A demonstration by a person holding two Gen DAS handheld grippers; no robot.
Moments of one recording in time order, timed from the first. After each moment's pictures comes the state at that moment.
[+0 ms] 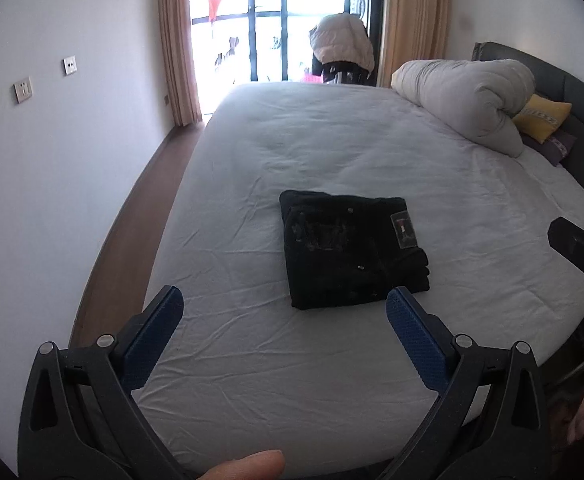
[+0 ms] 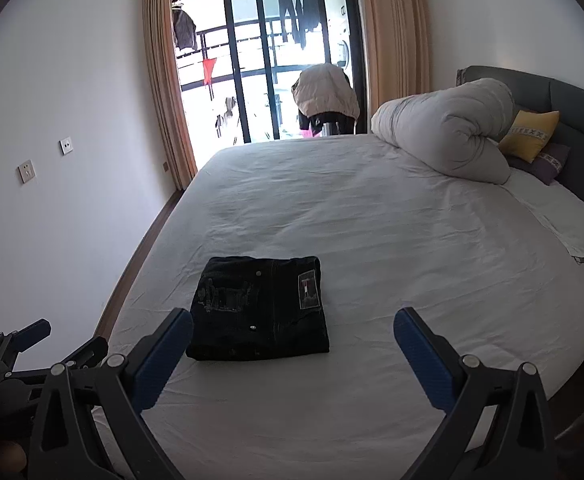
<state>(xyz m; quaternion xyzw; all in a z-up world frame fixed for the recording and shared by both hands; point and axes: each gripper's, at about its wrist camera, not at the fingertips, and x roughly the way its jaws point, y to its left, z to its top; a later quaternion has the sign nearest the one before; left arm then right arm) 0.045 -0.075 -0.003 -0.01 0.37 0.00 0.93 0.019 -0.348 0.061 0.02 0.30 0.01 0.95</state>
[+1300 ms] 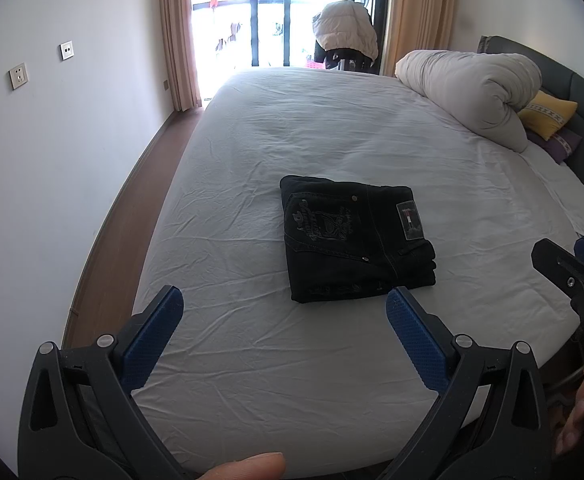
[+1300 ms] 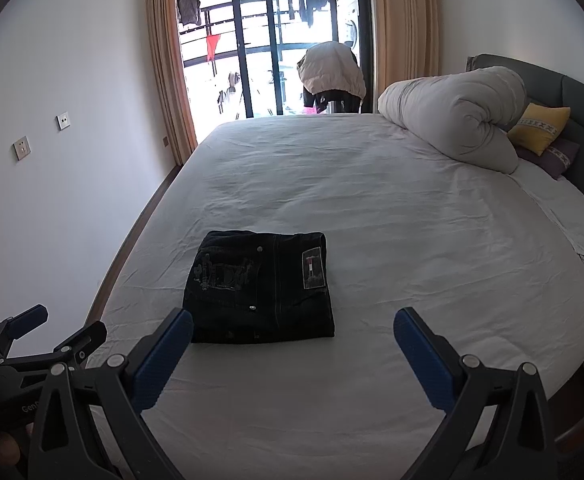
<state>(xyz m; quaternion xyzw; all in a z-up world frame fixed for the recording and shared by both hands) 0.064 -0.071 -0.021 -0.02 0.39 0.01 0.92 0.034 -0.342 0.042 0.01 0.34 0.02 0.94</state>
